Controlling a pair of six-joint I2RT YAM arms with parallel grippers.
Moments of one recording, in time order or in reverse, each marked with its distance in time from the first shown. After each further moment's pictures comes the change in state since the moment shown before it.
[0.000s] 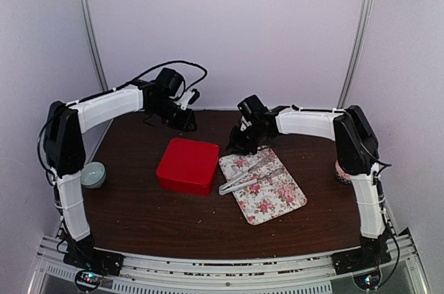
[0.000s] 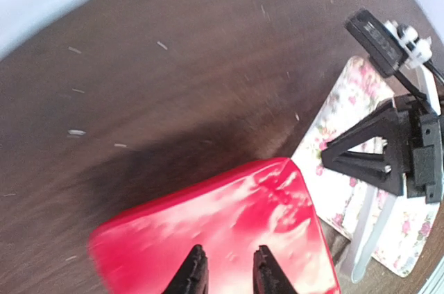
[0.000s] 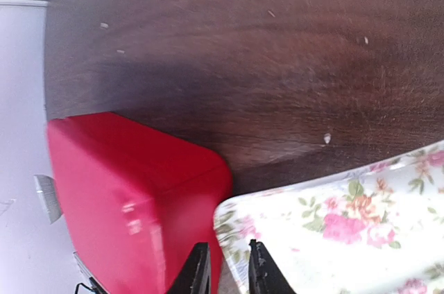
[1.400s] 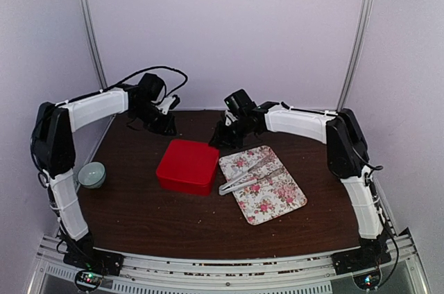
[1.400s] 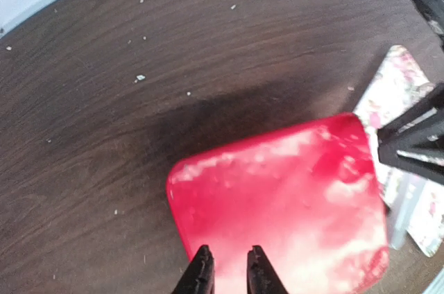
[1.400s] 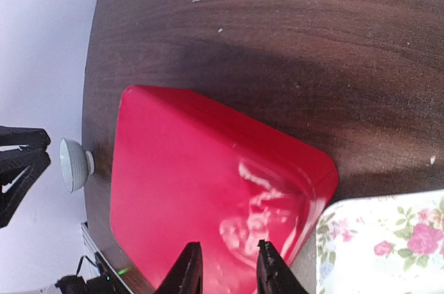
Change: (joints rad) left arm 0.129 -0.080 -0.133 -0.027 -0.018 0.056; right arm 0.058 0.076 0.204 -0.027 -0.050 -0.071
